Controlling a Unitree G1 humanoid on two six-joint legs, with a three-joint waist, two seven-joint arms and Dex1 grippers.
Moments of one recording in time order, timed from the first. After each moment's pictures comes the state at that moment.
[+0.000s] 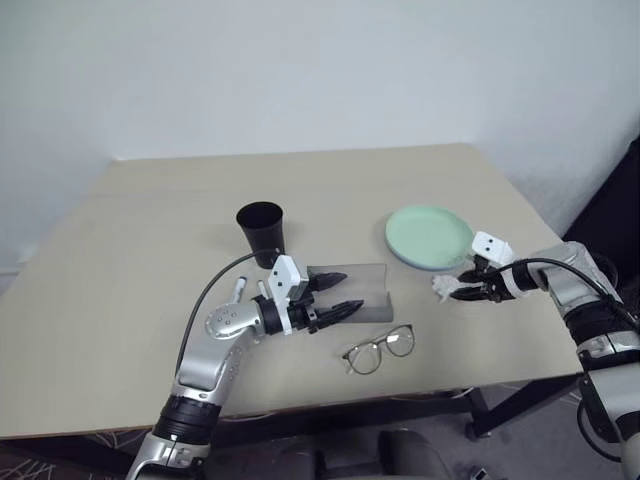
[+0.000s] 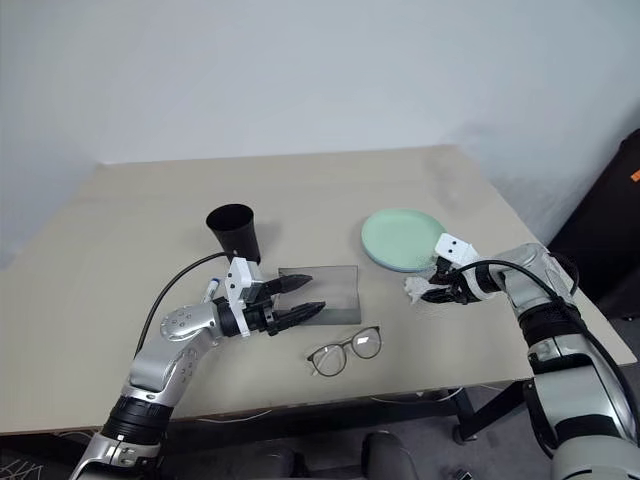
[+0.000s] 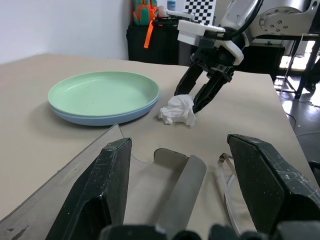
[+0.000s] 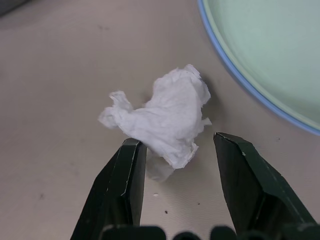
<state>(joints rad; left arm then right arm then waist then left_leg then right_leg) -0.23 0.36 -0.14 -0.07 -0.37 0.26 -0.92 -0.74 -0.67 0.25 0.74 -0.10 0.26 1.22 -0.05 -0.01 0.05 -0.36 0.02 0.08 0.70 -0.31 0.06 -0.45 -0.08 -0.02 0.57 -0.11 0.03</state>
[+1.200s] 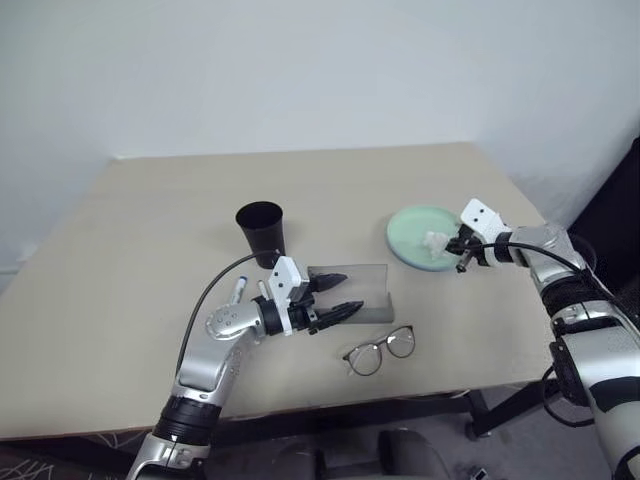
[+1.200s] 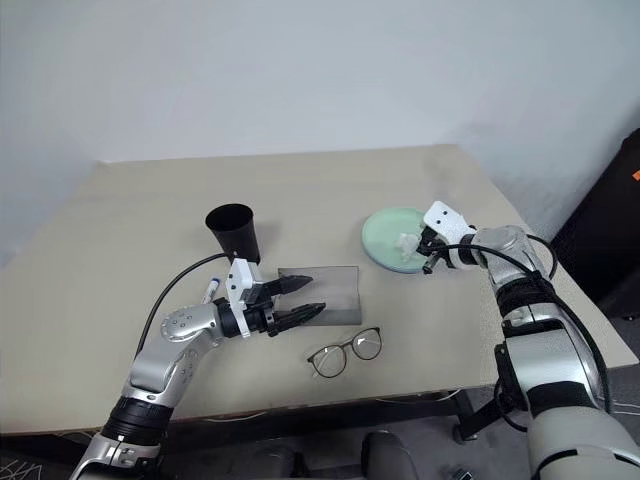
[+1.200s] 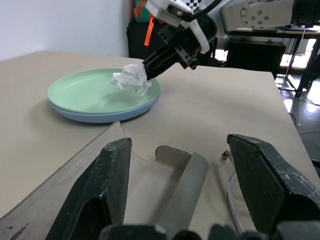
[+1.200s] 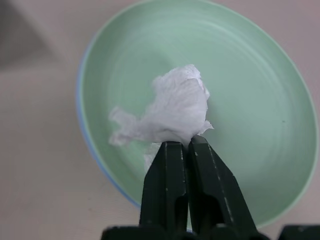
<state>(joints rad) -0.22 0.36 -0.14 -0.06 -0.36 0.26 -0.91 -0.97 -0.54 0.19 1.11 -0.14 -0.01 0.90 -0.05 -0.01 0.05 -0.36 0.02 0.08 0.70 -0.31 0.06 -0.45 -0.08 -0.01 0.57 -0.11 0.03</state>
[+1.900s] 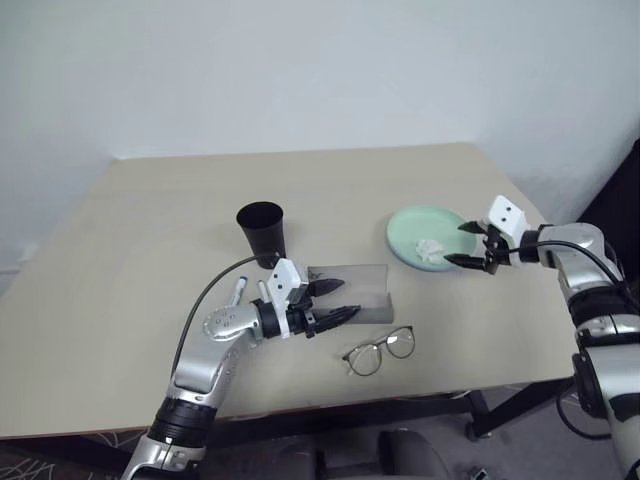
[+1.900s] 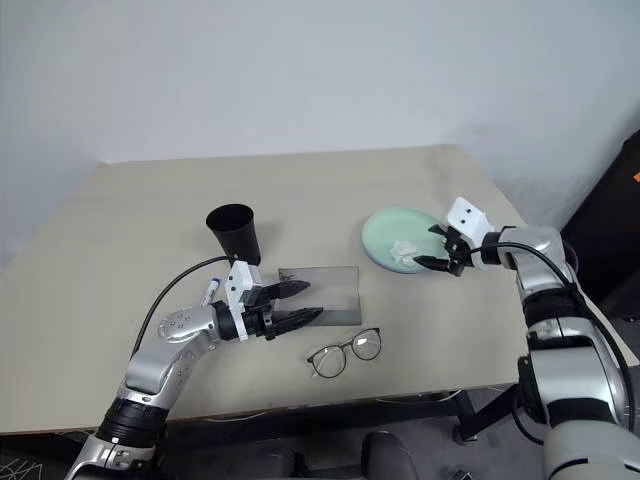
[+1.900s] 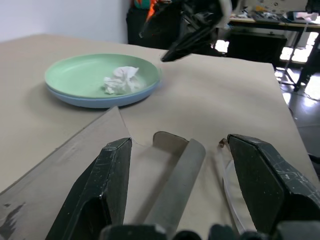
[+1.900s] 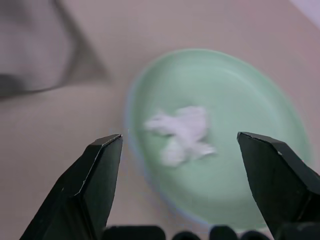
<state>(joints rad) -0.24 0.39 -0.15 -0.08 -0.38 0.36 -0.93 -0.73 -0.66 0.07 0.79 0.04 -0.10 1.23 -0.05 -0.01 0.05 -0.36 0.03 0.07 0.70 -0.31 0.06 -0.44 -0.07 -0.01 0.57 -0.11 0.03</state>
